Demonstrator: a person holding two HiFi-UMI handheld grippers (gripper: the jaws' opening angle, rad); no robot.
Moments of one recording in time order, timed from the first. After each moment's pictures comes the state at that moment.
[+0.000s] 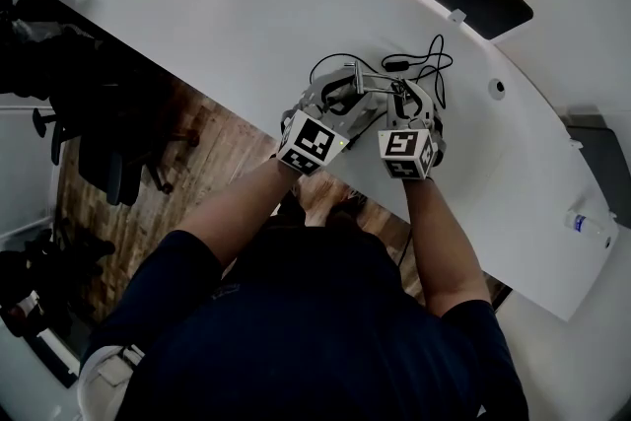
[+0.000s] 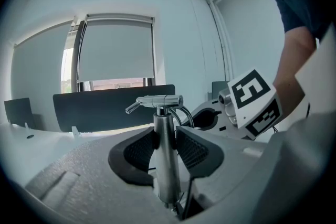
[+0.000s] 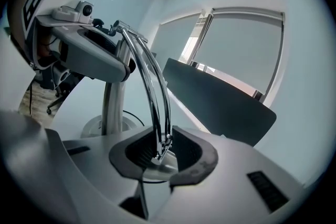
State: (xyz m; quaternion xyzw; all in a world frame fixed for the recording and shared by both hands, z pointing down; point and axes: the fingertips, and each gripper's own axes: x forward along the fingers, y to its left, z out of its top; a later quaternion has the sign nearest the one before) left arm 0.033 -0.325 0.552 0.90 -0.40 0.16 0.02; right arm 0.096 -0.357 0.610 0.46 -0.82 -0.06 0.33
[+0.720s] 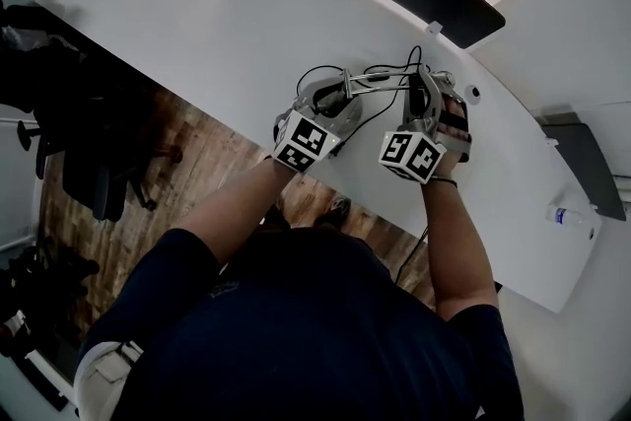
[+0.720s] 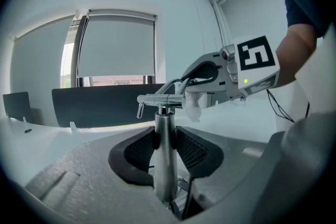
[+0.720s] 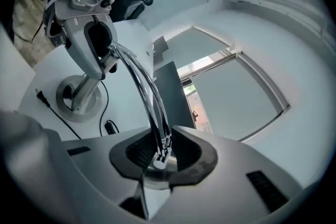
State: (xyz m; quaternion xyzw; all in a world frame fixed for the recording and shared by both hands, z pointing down) left arm 0.030 -0.327 0.558 0.90 -0.40 0.16 0.03; right arm 0.127 -0.369 0.502 0.45 -0.67 -0.34 0.48
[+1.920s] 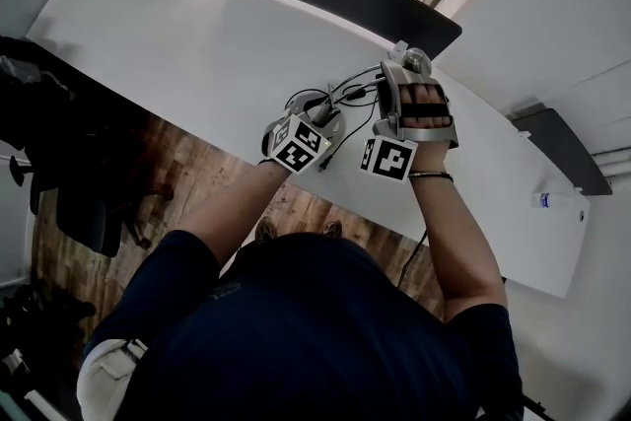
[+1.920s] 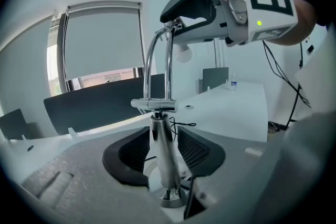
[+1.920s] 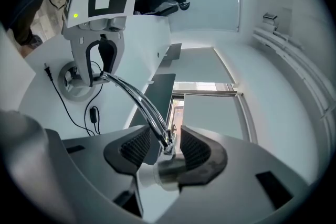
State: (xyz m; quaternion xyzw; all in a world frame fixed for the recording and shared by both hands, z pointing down) left arm 0.035 -0.316 0.560 0.90 -0.35 0.25 0.01; right arm 0.080 -0.337 0.408 0.37 -0.56 -0.51 0.53
